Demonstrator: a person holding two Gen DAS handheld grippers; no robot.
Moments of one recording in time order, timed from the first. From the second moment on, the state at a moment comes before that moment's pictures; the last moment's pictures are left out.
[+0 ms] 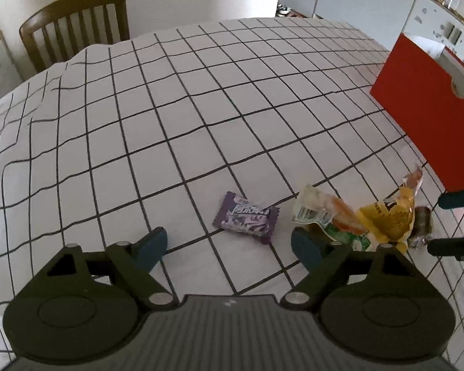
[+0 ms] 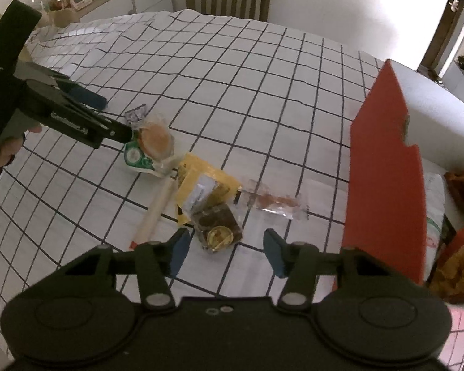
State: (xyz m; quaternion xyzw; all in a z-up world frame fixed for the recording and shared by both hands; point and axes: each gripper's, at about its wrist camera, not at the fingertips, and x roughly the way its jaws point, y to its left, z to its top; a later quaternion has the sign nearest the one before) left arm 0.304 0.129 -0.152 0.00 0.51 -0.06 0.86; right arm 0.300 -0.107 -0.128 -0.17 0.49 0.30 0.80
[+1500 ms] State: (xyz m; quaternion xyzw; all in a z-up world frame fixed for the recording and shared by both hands) left arm 0.240 0.113 -0.088 -0.07 0.47 -0.02 0.88; right arm 0.250 -0.142 -0.078 -0.12 0.45 0.28 0.84
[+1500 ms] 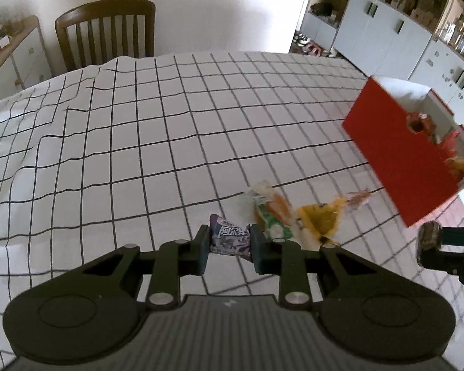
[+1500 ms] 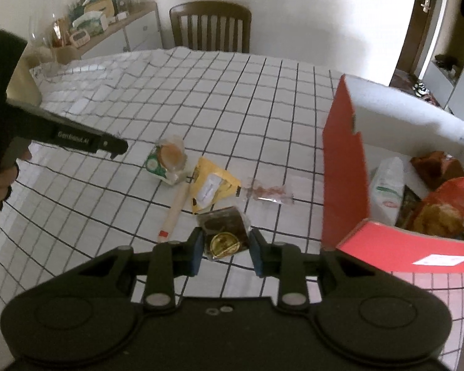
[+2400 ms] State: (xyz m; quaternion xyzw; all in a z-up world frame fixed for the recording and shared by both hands) left arm 0.237 -0.044 0.016 -0.03 0.41 -0.10 0.91; right arm 0.244 -0.249 0.004 -0.10 0.37 0.24 0.89
